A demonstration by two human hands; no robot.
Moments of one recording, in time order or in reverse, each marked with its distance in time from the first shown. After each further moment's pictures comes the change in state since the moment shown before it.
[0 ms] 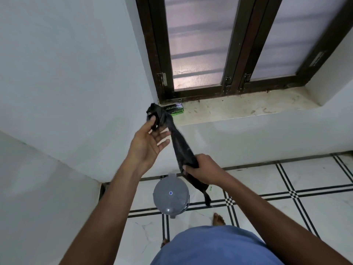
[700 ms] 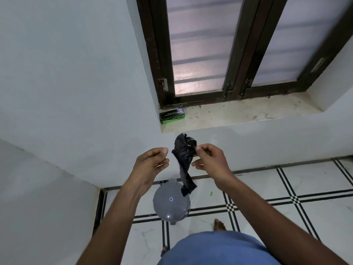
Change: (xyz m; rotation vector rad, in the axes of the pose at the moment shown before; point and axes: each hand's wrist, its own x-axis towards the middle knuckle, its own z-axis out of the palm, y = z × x) left_hand 0.009 -0.040 -0.049 0.193 0.088 -0.077; right_hand 0.013 -0.019 -0.013 0.714 0.311 0.107
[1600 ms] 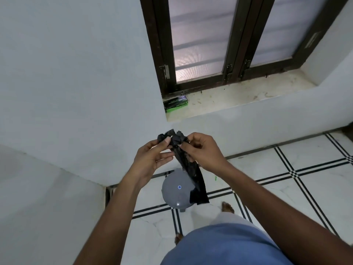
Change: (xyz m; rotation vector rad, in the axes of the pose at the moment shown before) left_hand -0.017 0.019 -0.062 0.106 -0.145 -0.032; right_hand -0.041 0.003 0.081 -0.142 -0.081 -0.252
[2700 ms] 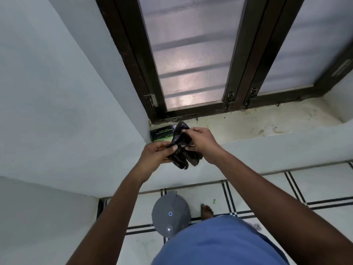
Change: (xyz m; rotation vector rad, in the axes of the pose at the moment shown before) left_hand 0.204 0.053 0.100 0.342 0.082 0.077; right_hand 0.250 -0.013 -0.116 0.240 -0.028 0.403
